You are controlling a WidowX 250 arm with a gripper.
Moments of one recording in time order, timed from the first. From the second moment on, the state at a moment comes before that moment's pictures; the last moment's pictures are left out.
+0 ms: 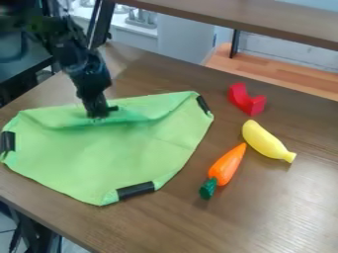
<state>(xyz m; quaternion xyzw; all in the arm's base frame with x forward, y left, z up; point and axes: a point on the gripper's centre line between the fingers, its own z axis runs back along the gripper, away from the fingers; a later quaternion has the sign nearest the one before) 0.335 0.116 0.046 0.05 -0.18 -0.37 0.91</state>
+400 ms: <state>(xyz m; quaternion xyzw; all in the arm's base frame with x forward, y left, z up) 0.304 0.086 0.055 0.07 -0.16 -0.37 0.91</state>
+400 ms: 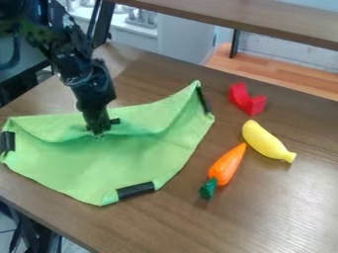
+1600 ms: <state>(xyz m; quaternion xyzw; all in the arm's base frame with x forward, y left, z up) 0.251 -0.008 0.032 0.00 -0.07 -0.34 0.94</state>
